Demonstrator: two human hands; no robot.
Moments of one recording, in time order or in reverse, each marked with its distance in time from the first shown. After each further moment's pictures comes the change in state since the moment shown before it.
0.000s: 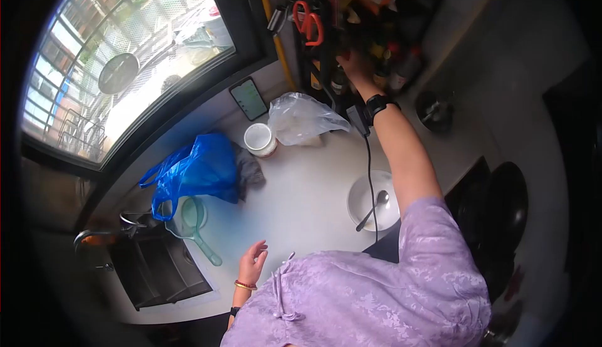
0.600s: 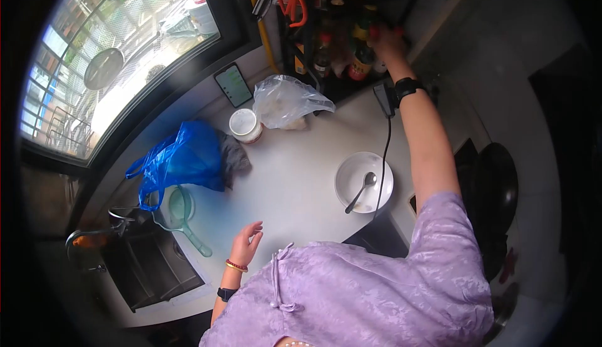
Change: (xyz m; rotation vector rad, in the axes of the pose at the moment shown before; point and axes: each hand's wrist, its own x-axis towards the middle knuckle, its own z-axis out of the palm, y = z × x) left_hand 0.020 0.016 0.001 0.128 -0.142 0.174; right_hand 0.008 0.041 -0.106 -0.372 -0.078 0.116
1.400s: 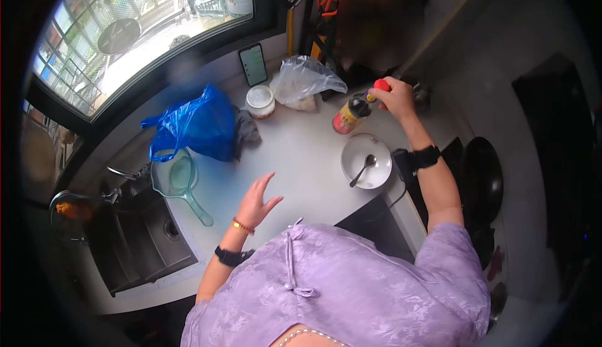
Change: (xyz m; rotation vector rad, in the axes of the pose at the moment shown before) left_hand 0.009 0.022 -0.014 0.185 0.043 0.372; right_hand -0.195 -0.054 -0.094 0.643 -0.213 -0.055
